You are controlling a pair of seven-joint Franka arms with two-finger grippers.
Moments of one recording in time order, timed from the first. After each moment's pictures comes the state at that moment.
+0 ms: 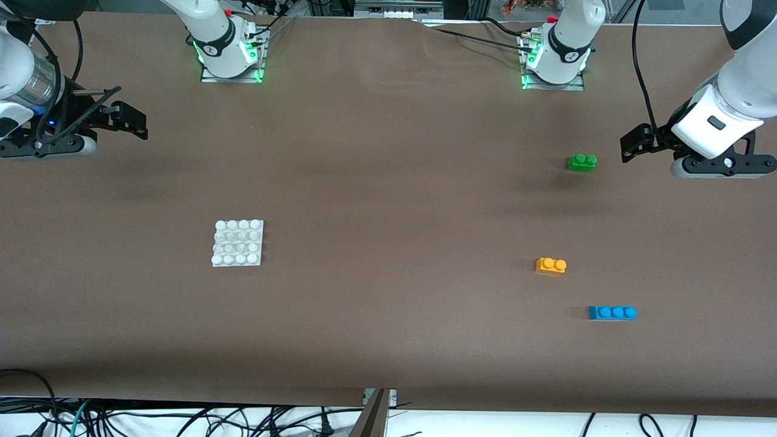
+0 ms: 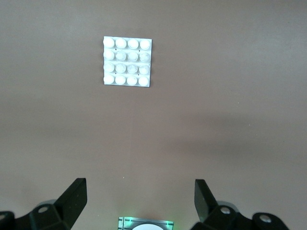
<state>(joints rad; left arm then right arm) -0.03 0.00 -0.06 -1.70 0.03 1.62 -0.10 0.12 -0.04 -0.04 -1.72 -0.01 1.55 -0.01</state>
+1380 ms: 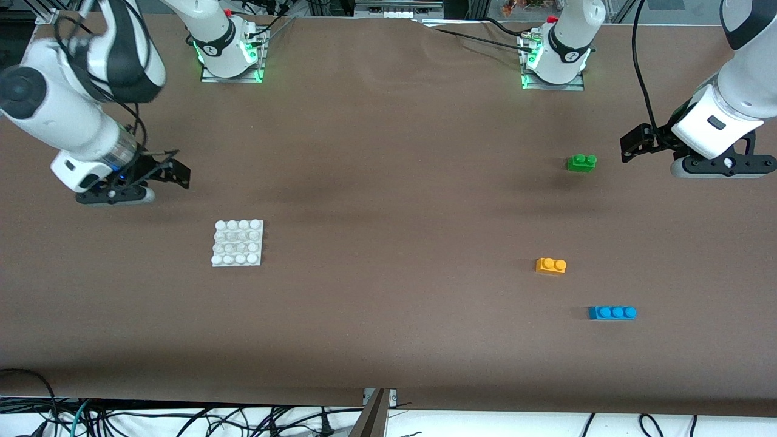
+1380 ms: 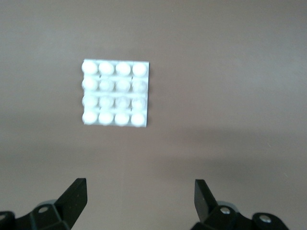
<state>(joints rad) -0.03 0.00 -0.06 -1.70 0.03 1.62 -0.10 0.12 0.05 -0.04 -2.14 -0.01 2.21 0.00</state>
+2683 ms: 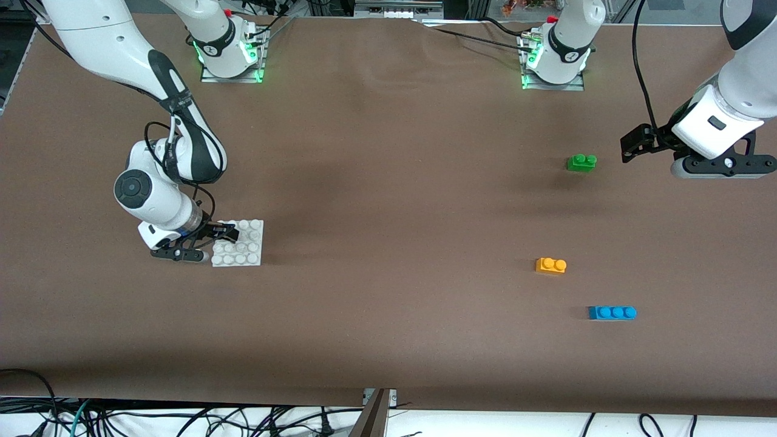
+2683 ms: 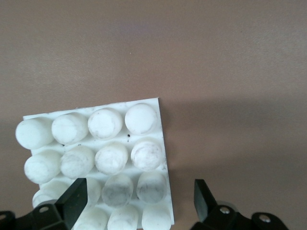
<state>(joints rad) -0.03 0.00 -0.06 -1.70 0.03 1.62 -0.10 0.12 0.51 0.00 -1.99 0.00 2.52 0.21</state>
